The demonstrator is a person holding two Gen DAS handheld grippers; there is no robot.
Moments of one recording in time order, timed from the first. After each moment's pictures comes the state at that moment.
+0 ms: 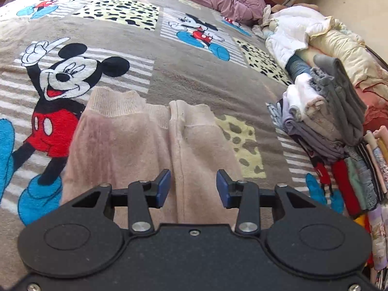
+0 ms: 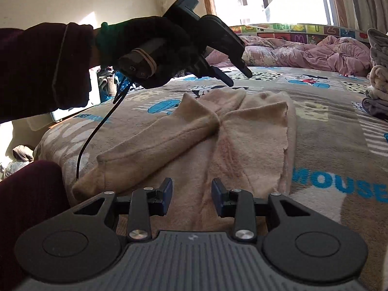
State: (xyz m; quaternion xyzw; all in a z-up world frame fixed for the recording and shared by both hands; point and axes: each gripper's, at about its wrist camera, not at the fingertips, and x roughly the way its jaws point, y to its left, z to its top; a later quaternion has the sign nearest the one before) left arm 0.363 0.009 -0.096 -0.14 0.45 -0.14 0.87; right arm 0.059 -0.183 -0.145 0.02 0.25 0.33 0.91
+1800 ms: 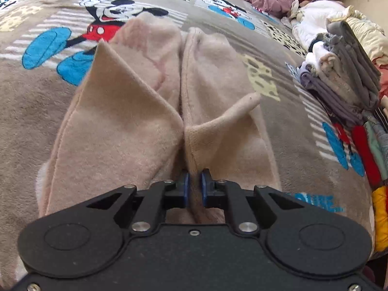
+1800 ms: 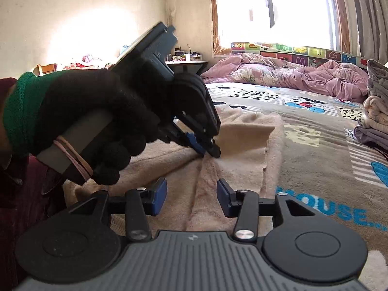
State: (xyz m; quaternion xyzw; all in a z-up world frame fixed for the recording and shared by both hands) left arm 0.209 -0.014 -0.133 -0.16 0.46 -0.06 0.87; right arm 0.034 -0.181 -0.125 -0.03 0.21 0.32 0.93
